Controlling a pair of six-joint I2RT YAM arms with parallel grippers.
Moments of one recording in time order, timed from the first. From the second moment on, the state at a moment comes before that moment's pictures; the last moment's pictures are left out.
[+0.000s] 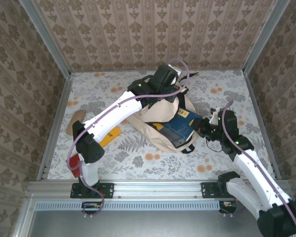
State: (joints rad) left arm -0.93 1.90 2.02 -0.82 -0.21 -0.18; right arm 0.21 0.84 0.61 -0.33 -0.44 0.95
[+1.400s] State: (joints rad) left arm -0.79 1.76 1.81 -0.72 0.02 -0.32; right arm 0.41 1.44 0.77 0.07 -0.20 1.07
